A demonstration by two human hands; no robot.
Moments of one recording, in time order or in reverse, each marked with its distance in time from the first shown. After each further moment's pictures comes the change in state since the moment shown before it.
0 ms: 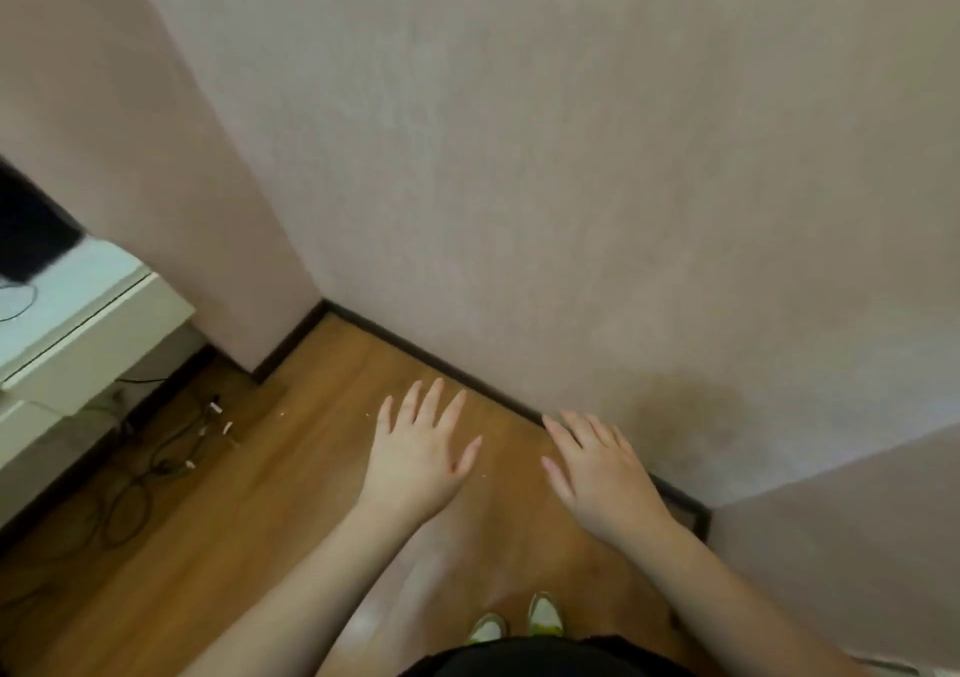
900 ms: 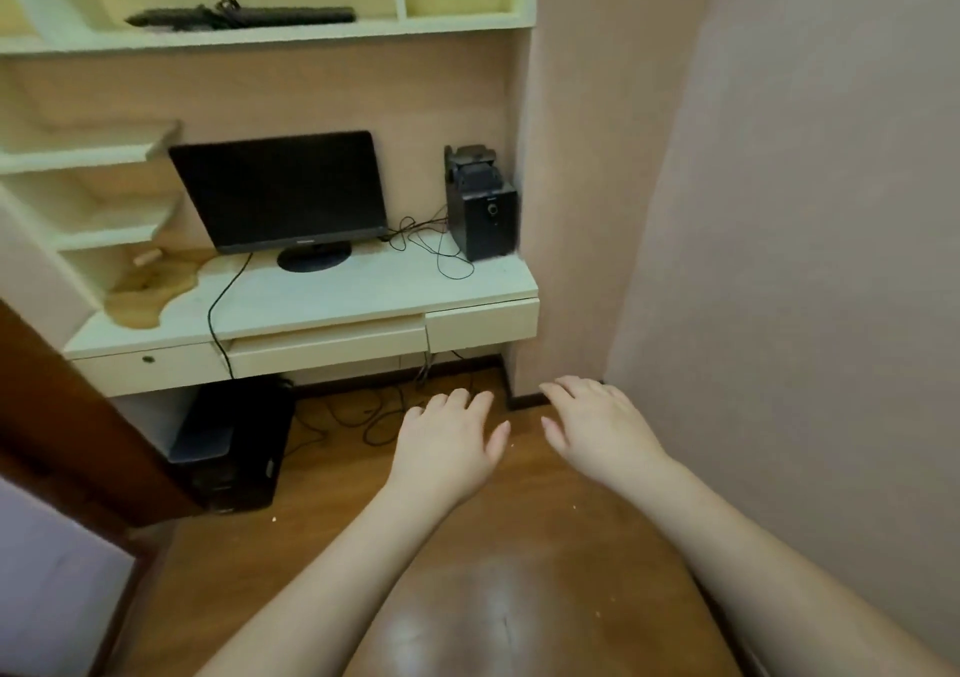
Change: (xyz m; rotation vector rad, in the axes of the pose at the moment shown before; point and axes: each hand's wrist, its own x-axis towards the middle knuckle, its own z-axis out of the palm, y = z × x) left_hand -0.149 -0.233 -0.106 -0.008 0.216 -0.803; right_hand 0.127 -0.365 -0.070 -0.149 0.102 -0.932
